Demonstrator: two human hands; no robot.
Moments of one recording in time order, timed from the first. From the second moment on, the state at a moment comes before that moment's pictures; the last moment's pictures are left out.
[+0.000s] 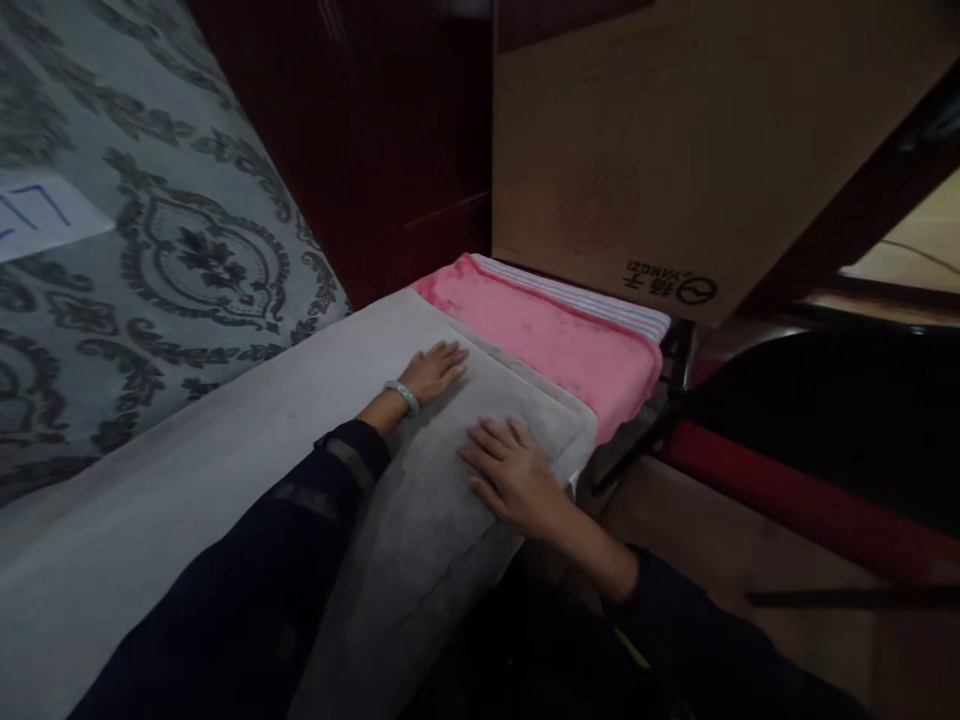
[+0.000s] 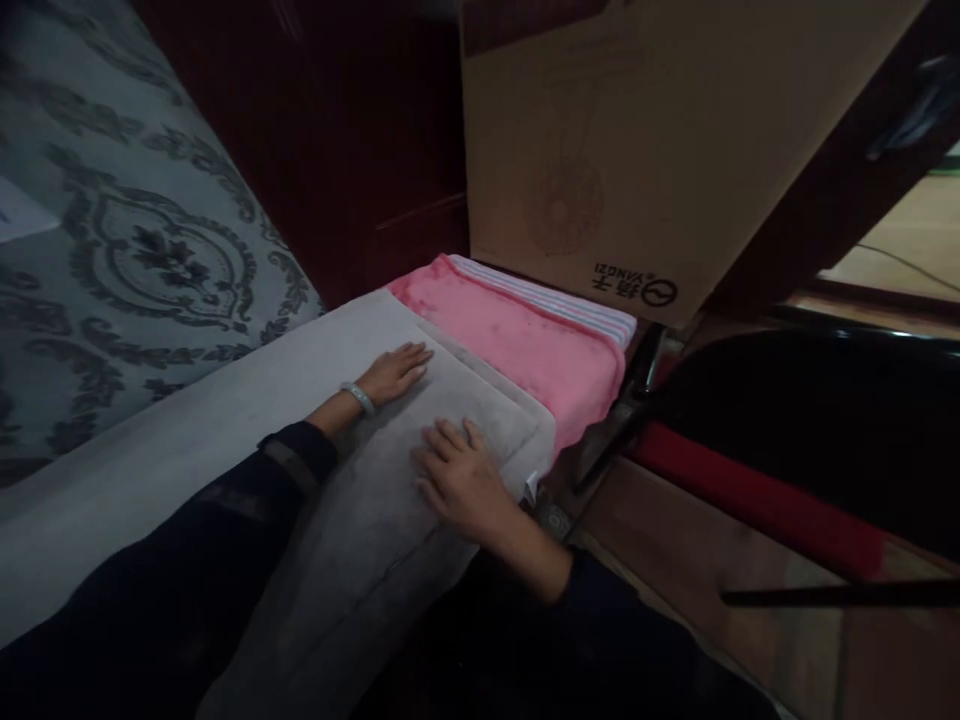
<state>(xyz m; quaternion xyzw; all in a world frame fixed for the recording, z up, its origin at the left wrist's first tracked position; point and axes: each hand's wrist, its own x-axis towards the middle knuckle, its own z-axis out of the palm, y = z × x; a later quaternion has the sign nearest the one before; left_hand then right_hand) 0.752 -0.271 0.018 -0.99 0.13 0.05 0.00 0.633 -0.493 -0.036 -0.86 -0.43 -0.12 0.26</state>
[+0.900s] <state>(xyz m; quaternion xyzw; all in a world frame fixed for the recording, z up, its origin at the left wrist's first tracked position) 0.812 -0.257 0.009 -0.98 -0.16 -0.11 -0.01 0.706 -0.579 -0.051 -0.83 -0.27 -0.10 0.48</state>
